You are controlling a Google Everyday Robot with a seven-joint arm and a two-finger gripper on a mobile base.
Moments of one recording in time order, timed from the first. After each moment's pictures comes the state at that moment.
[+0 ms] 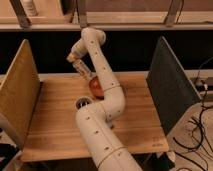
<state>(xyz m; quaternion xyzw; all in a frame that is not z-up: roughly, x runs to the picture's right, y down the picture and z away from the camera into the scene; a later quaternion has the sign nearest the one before) -0.213 -0.186 0.898 -0.24 -0.30 0.29 0.88</state>
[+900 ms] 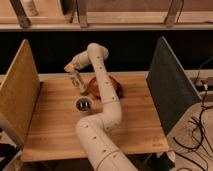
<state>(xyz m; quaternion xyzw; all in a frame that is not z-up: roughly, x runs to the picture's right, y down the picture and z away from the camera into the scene) -0.226 -0.127 0.920 -0.29 -0.38 0.33 0.81</state>
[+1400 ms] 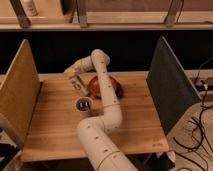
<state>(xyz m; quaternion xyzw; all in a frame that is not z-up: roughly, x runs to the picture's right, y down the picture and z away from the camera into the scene) -0.233 -0.104 0.926 -0.32 -0.44 0.31 0.78</state>
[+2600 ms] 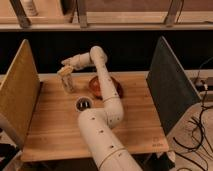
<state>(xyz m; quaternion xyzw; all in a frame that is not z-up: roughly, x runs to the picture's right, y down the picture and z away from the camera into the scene) -0.261 -0.139 0.913 -0.28 -0.52 0.24 0.77</state>
